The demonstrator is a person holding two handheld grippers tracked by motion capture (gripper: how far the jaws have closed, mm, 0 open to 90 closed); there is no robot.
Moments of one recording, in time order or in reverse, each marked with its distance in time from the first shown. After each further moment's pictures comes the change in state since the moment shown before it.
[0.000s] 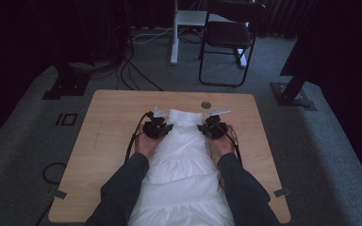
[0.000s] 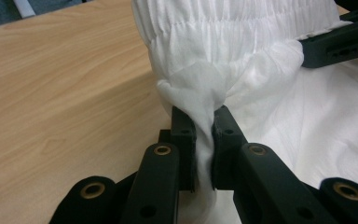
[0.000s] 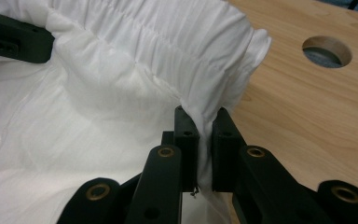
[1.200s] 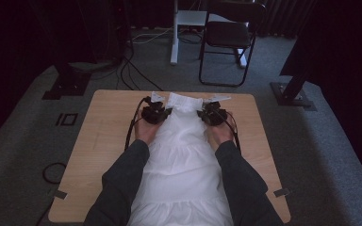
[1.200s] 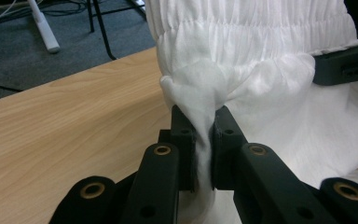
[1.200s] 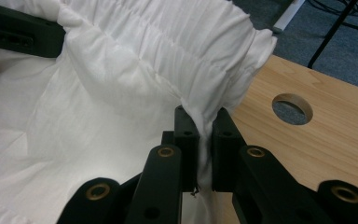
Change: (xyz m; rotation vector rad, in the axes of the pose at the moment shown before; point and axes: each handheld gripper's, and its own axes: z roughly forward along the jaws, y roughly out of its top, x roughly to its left) left arm 0.022 0.038 -0.006 -0.100 0.040 -0.019; right arm -0.006 0.045 -0.008 -0.077 -0.038 -0.022
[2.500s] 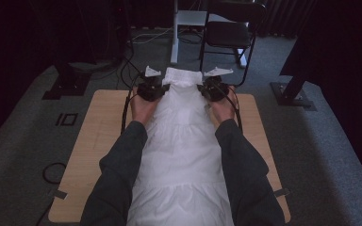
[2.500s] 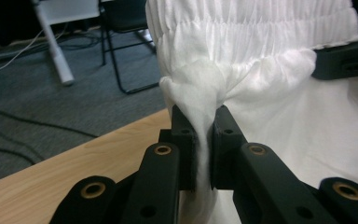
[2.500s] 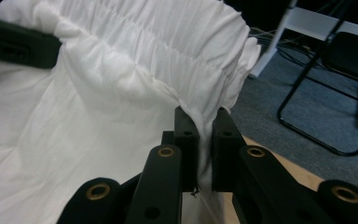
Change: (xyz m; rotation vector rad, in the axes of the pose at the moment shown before) left arm 0.017 0.067 -0.034 -0.100 -0.006 0.011; right arm -0.007 0.079 -0.029 -0.120 -0.054 -0.091
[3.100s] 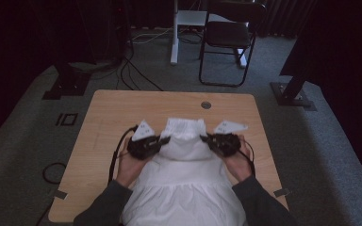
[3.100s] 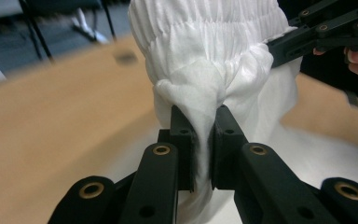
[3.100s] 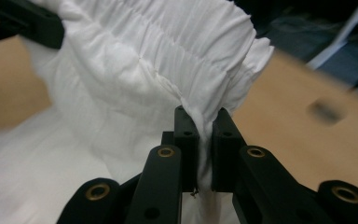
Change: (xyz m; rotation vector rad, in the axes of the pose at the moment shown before) left arm -0.092 -0.136 -0.101 0.041 -0.222 0.075; right arm 0.075 -0.126 -0.099 0.033 0.223 -0.072
